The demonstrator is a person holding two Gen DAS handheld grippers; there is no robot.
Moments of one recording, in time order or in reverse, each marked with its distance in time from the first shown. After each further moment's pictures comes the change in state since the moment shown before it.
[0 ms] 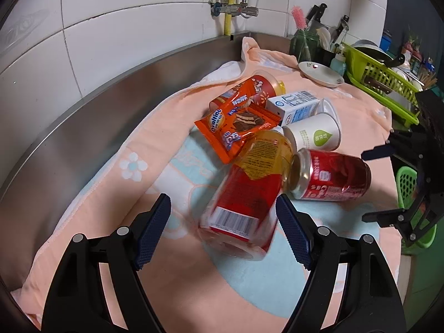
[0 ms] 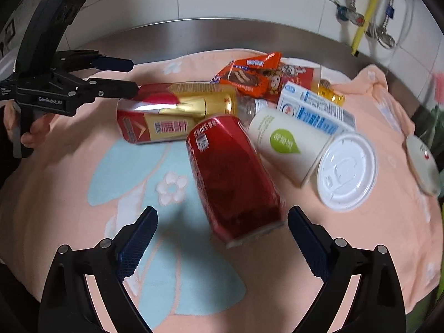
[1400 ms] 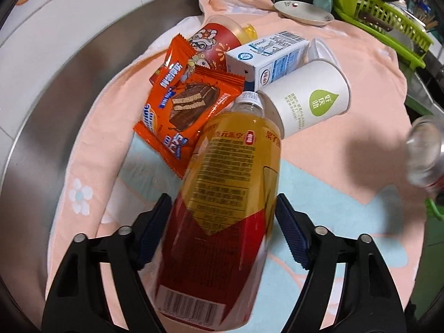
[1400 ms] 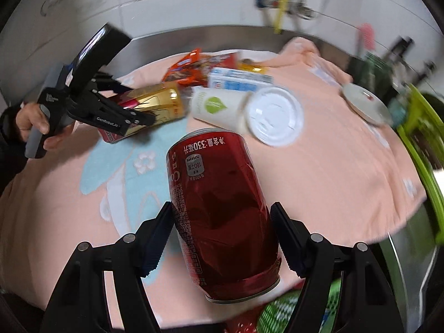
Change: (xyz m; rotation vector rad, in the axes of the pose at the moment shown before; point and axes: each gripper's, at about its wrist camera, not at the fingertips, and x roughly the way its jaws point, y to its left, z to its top) left arm 0.085 -0.055 0.026 0.215 0.246 0.008; right arm -0.077 -0.012 -0.075 0.296 -0.034 -0.180
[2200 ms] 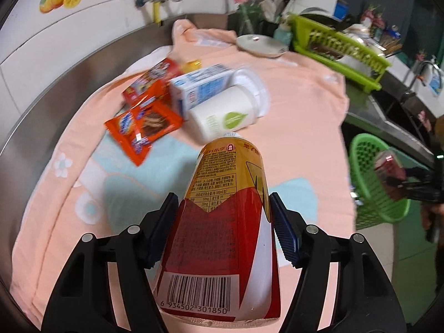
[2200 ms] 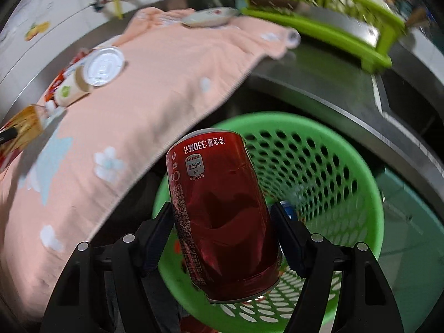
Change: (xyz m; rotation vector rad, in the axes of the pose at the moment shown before) left arm -0.086 -0.052 -0.048 -0.067 -0.166 -0.193; right arm -0.042 -0.135 -0.177 0.541 0.087 -0.236
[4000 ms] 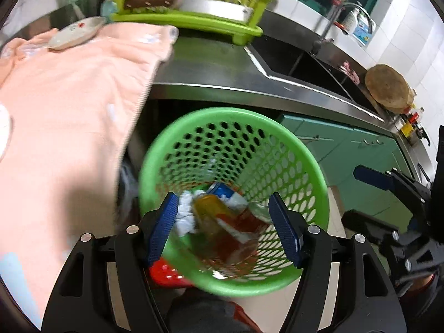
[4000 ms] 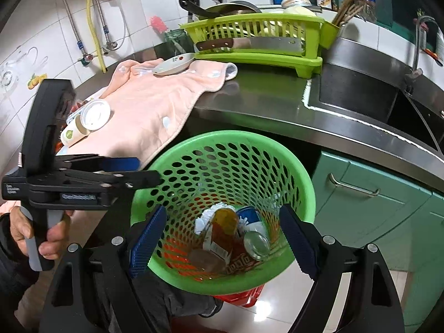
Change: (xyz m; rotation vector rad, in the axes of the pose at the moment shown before) left arm 0.118 -0.305 0.013 0.218 0.112 -0.387; right arm -0.091 -0.061 -0.056 0.124 -0.230 -0.014
